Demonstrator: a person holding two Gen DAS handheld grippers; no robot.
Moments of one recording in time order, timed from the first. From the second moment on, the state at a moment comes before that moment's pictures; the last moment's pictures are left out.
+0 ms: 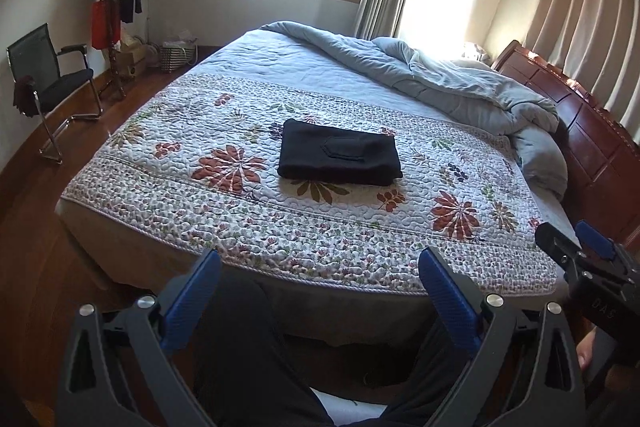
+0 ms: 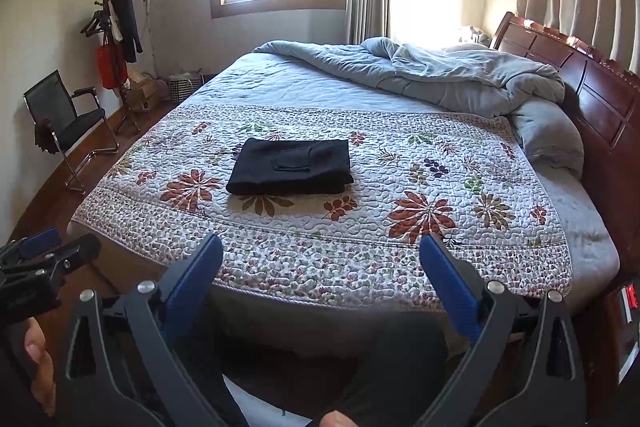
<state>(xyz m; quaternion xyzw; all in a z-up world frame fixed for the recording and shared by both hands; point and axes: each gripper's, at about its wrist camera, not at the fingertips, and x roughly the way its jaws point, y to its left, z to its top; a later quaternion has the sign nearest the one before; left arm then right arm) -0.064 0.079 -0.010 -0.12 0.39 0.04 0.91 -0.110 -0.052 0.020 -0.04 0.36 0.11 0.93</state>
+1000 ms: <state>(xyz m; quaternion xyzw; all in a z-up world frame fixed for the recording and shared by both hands) -0.030 0.079 -0.008 -0.09 0.38 0.08 0.92 -0.066 -0.043 -0.006 -0.04 0.39 0.11 0.91</state>
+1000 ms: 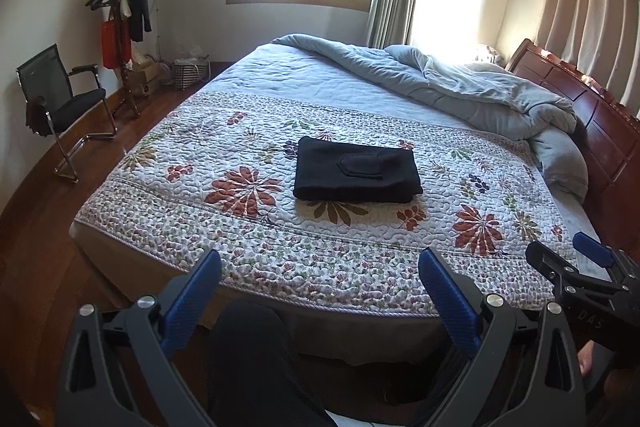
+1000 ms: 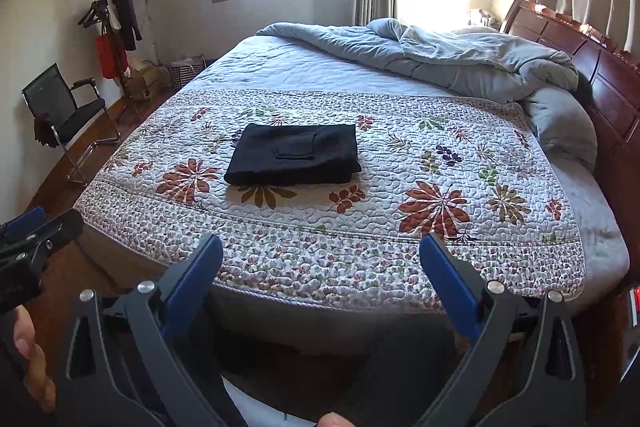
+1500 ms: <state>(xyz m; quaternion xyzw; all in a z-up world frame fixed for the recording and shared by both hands) -0.018 0.072 -0.005 -0.07 0.37 0.08 0.92 -0.057 -0.045 -0.009 -0.04 0.39 0.11 0.91</state>
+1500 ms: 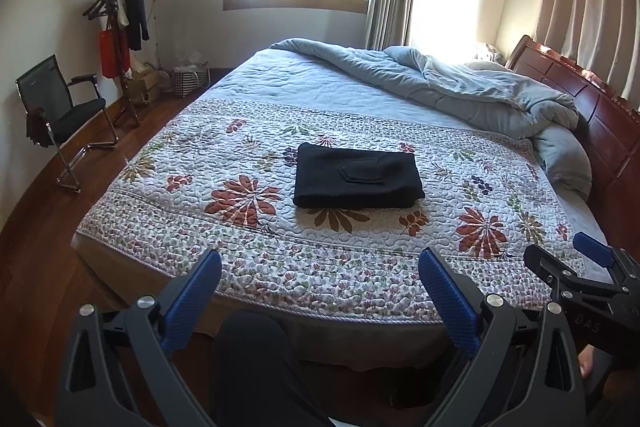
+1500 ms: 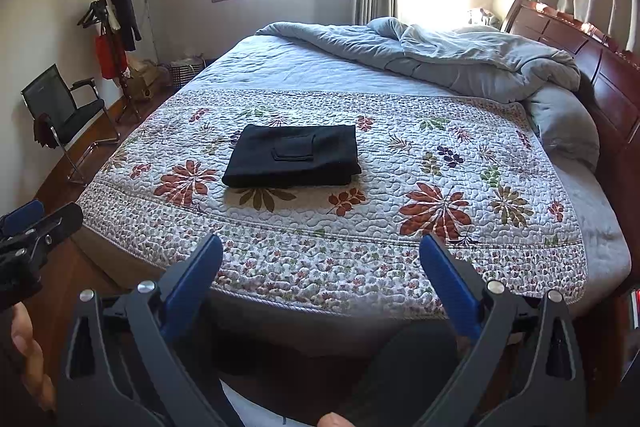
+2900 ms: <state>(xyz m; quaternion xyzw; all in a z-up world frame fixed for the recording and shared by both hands) -0.029 0.070 0.003 -0.08 0.38 0.07 0.92 -0.073 -0.049 -0.007 -0.03 0.39 0.11 0.91</state>
